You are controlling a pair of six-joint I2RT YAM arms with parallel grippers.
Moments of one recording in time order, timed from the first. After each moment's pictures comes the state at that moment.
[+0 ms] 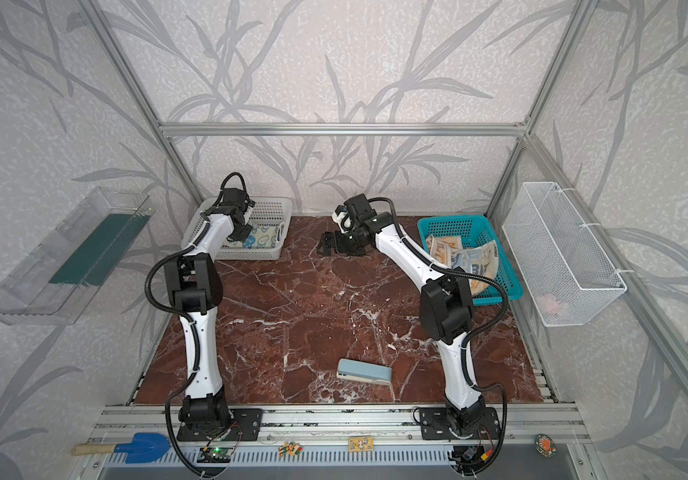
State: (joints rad) left arm 0.08 2.40 2.17 -0.77 -0.39 0.50; right arm 0.54 2.11 1.98 -0.79 -0.46 0.37
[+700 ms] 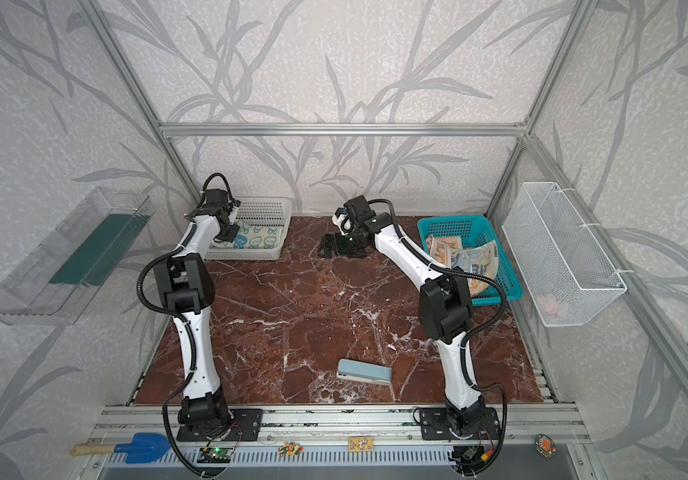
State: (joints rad) left arm 0.16 2.42 2.19 -0.74 -0.31 0.51; right arm 0.54 2.12 1.98 -0.81 -0.46 0.35
